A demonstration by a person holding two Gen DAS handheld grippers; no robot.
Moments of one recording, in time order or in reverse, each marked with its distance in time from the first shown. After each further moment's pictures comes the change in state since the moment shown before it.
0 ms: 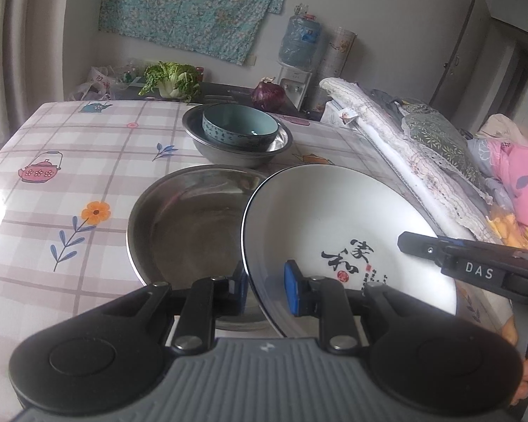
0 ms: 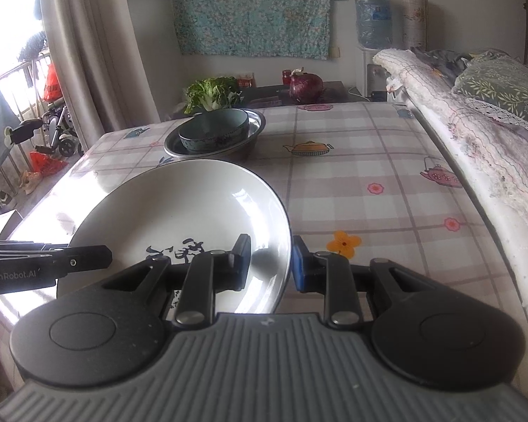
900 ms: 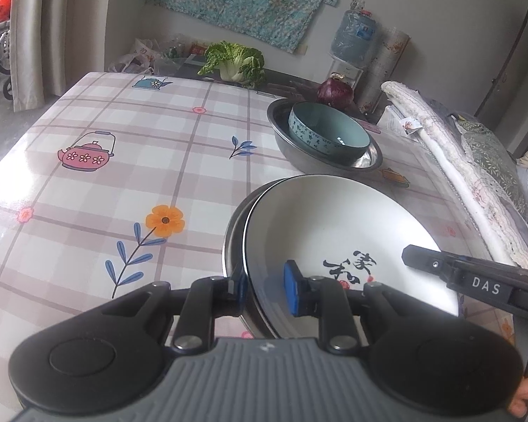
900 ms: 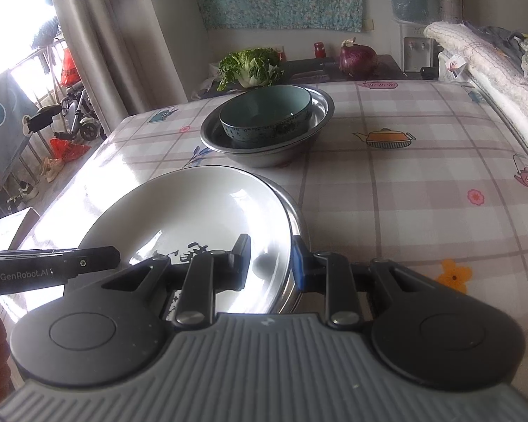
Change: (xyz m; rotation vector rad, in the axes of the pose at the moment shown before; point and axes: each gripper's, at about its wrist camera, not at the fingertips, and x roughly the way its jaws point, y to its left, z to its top) left arm 0.034 0.077 0.029 -0.120 0.052 0.087; right arm 0.101 0.052 0.031 0.015 0.103 0.095
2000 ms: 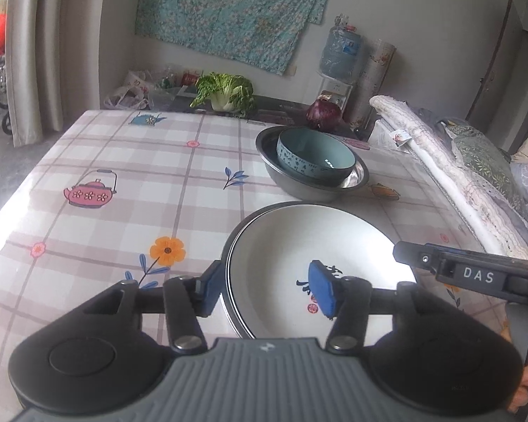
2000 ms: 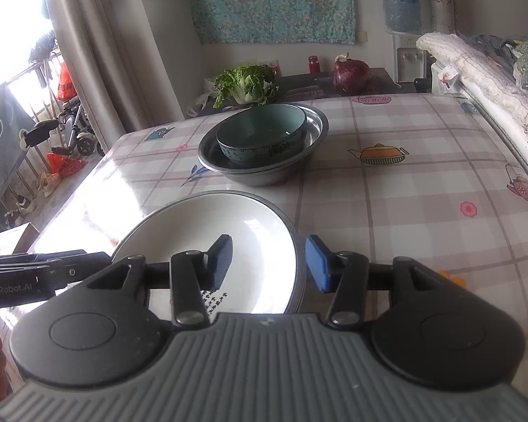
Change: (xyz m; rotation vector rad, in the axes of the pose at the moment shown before) left arm -0.023 -0.015 0.002 0.085 -0.091 0.019; right arm -0.013 0.000 0.004 0.016 -0.056 -0.009
